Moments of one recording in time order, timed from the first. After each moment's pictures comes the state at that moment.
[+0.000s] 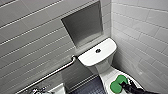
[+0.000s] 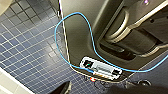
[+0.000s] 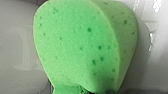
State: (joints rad) left arm 1.39 3.00 -2.61 -0.31 0.22 0.40; right arm -0.70 2.48 -2.06 0.91 0.22 -0.02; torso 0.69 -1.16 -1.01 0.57
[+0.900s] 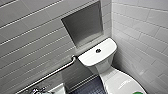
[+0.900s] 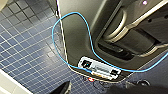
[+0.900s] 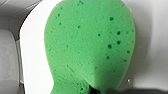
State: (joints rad) left arm 1.39 3.00 -2.61 -0.31 0.21 0.40; right arm -0.99 2.15 -1.53 0.94 0.71 -0.01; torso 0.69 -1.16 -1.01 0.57
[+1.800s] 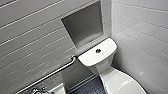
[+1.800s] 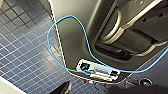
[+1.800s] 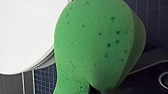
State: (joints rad) left arm 1.39 3.02 -2.61 -0.25 0.20 0.40; right arm -1.39 2.24 -1.48 0.81 0.95 0.01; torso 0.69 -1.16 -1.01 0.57
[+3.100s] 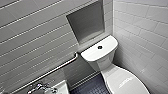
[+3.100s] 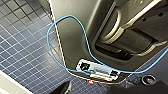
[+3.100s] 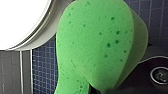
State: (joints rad) left arm 1.40 3.02 -2.61 -0.25 0.20 0.40; right arm -1.43 2.24 -1.47 0.73 0.97 0.01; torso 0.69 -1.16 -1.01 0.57
